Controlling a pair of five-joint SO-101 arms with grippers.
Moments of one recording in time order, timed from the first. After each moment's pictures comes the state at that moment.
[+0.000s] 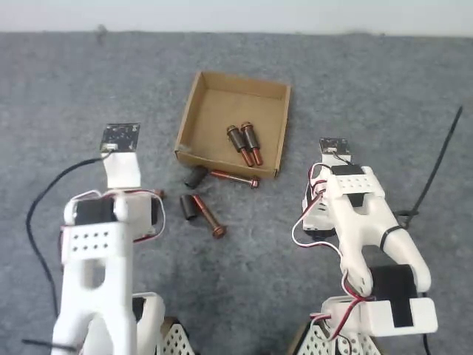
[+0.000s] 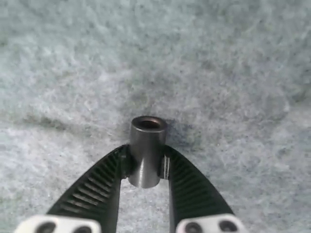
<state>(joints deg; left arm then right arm) -12.0 -40.4 53.7 74.8 1.1 -8.7 -4.8 42.9 63.0 -6.7</state>
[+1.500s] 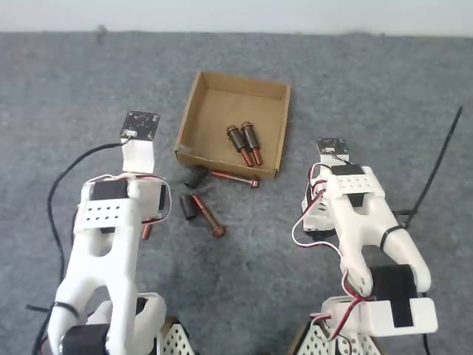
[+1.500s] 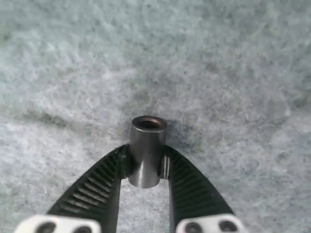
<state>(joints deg) -9.6 -27.4 53.0 58.8 -4.4 -8.7 -4.8 42.9 63.0 -4.4</state>
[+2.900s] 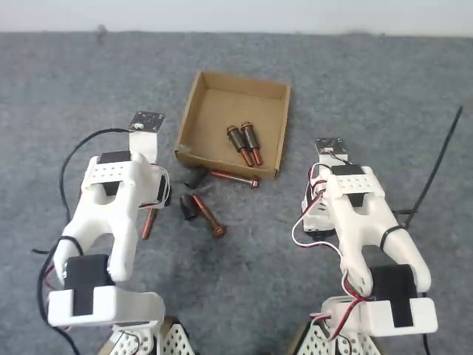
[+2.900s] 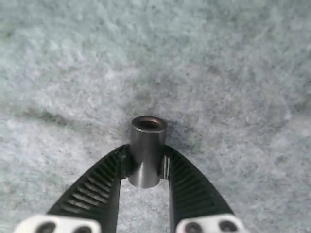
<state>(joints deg) -12.3 -1.3 39.0 59.6 -8.1 -8.7 -4.8 42.9 62.9 -2.9</state>
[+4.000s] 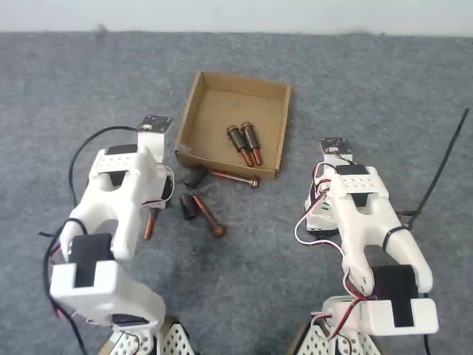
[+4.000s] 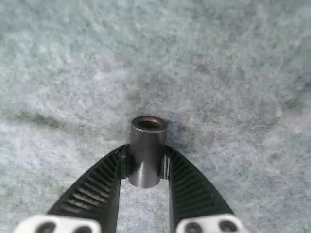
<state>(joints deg) -11.2 7.0 34.2 61.8 -8.6 -7.1 -4.8 42.9 62.9 -2.9</state>
